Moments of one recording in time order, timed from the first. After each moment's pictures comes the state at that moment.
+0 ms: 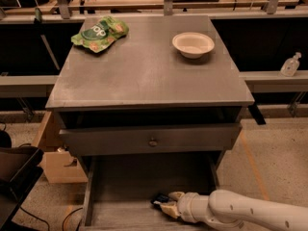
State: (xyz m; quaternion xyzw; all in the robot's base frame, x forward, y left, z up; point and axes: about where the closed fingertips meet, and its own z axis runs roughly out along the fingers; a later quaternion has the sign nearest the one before) arm 0.439 -0.056 0.391 -0.34 0.85 0.27 0.31
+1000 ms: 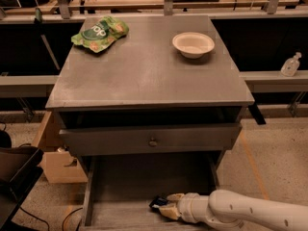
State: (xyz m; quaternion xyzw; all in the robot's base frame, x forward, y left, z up) arm 0.437 -0.059 0.382 -0.34 0.85 0.27 0.30
